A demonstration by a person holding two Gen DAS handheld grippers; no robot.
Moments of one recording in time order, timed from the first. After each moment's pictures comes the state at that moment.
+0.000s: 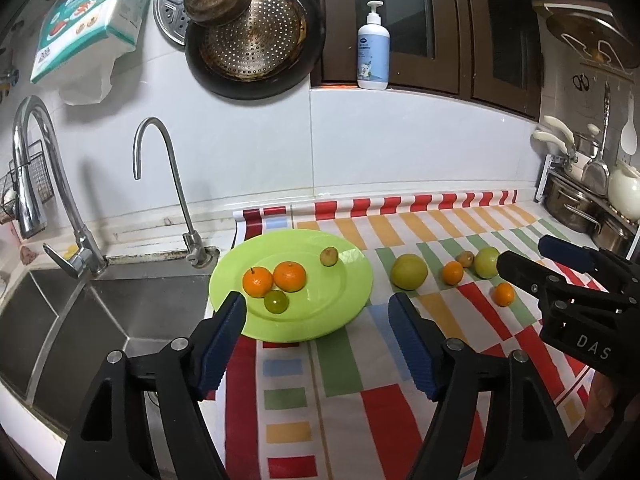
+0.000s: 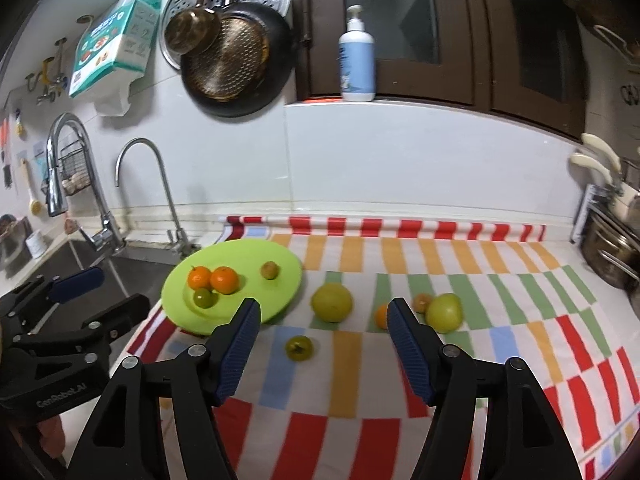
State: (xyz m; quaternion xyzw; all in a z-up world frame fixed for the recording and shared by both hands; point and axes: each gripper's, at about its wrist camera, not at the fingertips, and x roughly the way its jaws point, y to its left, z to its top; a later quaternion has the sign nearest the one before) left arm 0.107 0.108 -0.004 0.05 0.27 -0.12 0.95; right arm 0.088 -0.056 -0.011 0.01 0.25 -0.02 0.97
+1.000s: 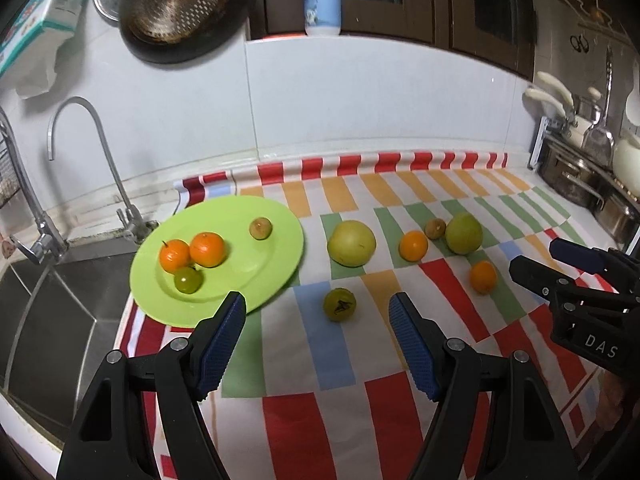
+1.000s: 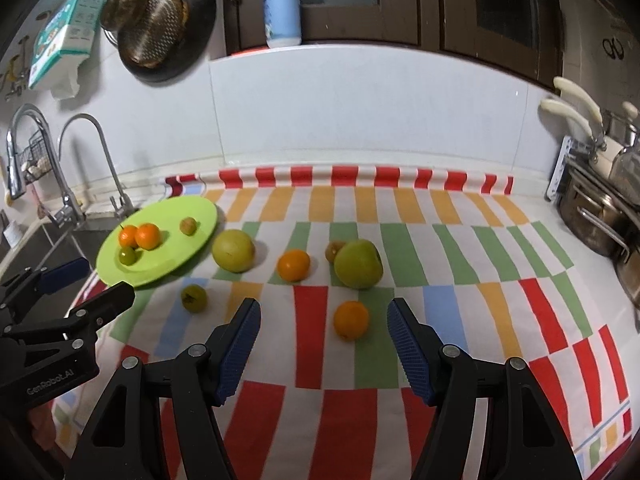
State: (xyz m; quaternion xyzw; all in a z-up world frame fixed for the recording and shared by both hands) left arm 0.132 0.014 -0.050 0.07 0.33 -0.13 0.93; right arm 0.098 -0.156 -0.054 0.02 0.33 -0.04 0.94
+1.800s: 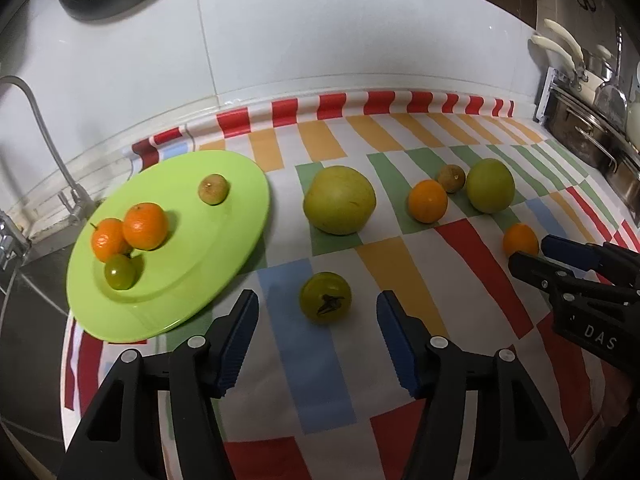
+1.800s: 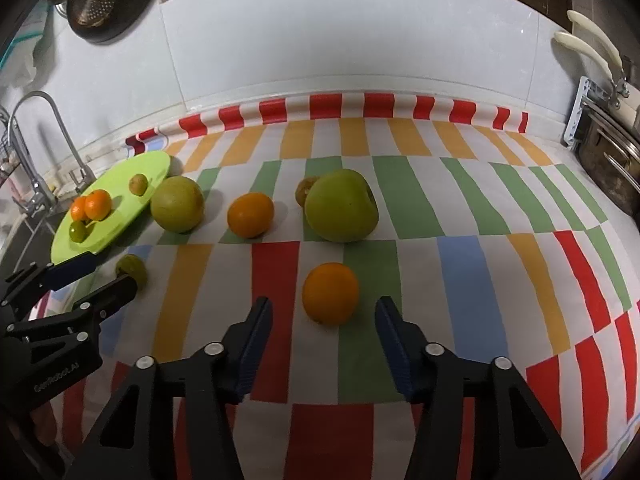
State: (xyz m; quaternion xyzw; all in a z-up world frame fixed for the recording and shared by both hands) left arm 0.187 -0.013 -0.108 0.10 0.40 -0.16 0.90; right arm 0.145 -0.181 -0.116 0.05 0.41 -0.05 0.91
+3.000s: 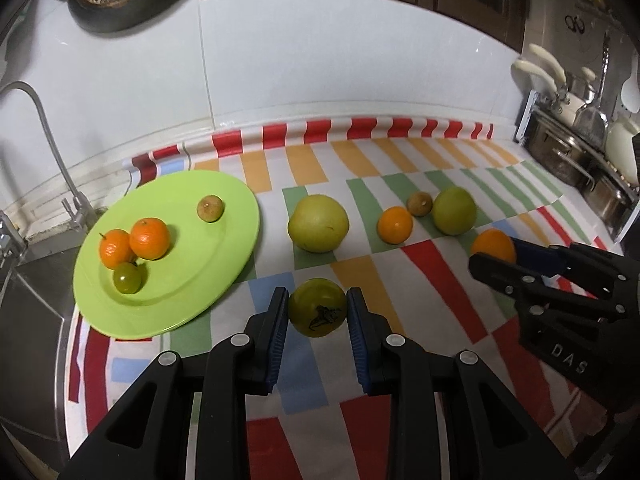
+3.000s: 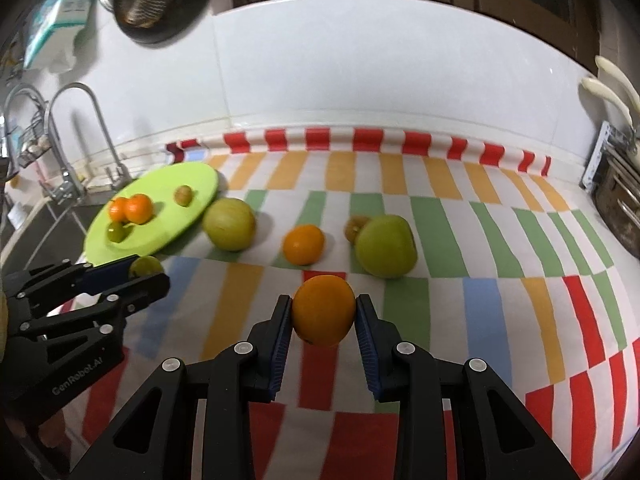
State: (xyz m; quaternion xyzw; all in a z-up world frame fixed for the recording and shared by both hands) left arm 0.164 -0.007 -0.074 0.07 0.38 -0.18 0.90; right arm 0.136 -0.153 -0.082 0.02 0.37 0.00 0.93
